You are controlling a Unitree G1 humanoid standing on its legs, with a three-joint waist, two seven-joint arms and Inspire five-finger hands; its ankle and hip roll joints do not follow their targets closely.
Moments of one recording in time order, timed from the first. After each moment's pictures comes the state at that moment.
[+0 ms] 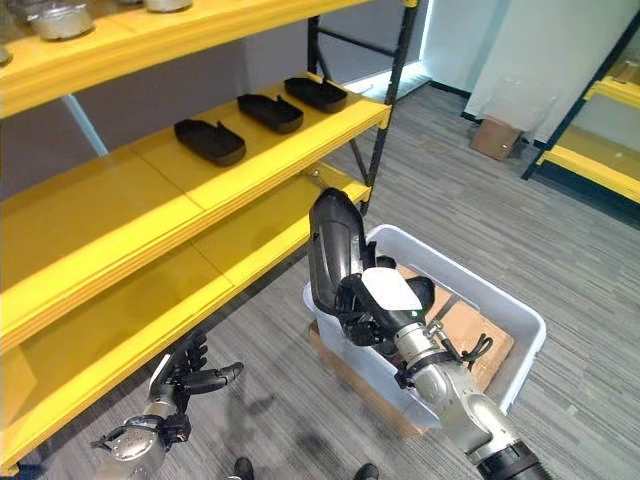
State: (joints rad) left arm 0.17 0.37 -0.18 0.28 -0.44 -0.07 0.11; right arm -0.09 -0.66 0.36 -0.07 -0.53 -0.06 -0.13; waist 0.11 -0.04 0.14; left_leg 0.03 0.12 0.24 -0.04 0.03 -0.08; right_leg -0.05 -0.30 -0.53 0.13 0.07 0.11
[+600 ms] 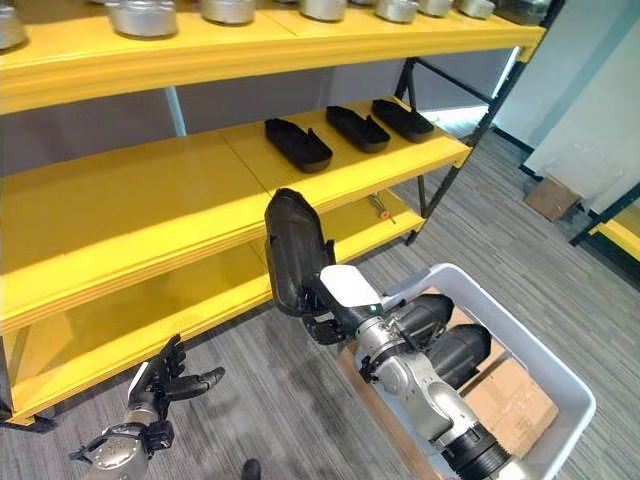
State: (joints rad) left arm 0.21 0.40 -0.11 0.28 -0.40 -0.07 0.12; right arm -0.20 -0.56 0.51 -0.05 -0.59 -0.04 -0.10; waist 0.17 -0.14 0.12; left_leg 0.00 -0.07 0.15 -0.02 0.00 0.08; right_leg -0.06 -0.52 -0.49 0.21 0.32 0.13
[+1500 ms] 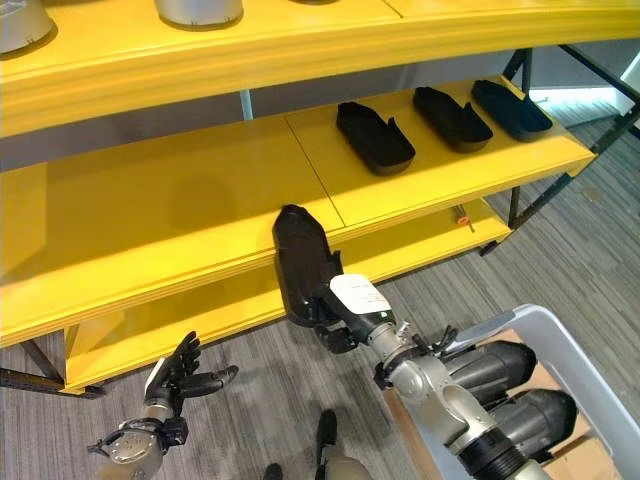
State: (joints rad) left arm 0.15 0.34 -0.15 0.30 -0.38 -0.07 0.11; right arm -0.17 -0.67 0.44 -0.03 -0.53 -0.08 -0.07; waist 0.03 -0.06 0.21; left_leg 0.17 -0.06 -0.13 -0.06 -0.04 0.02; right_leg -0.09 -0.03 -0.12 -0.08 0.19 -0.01
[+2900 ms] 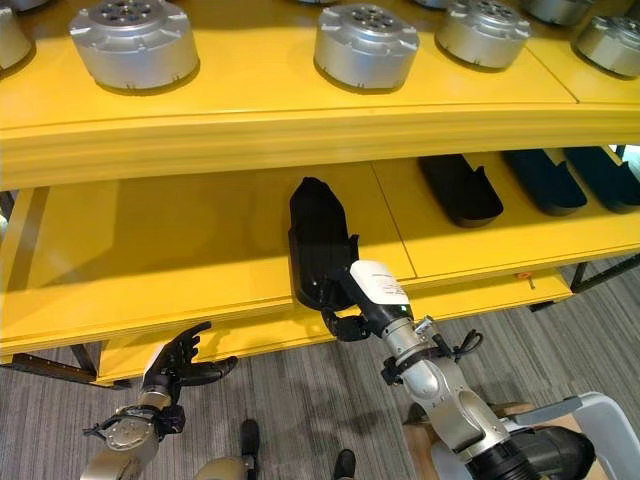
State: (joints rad) left arm 0.13 0.41 -0.18 0.25 -0.38 -0.04 0.15; right arm -0.10 -0.62 0.35 -0.13 -0.47 -0.07 -0.10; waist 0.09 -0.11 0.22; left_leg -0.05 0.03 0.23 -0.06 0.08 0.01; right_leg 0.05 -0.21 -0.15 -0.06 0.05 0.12
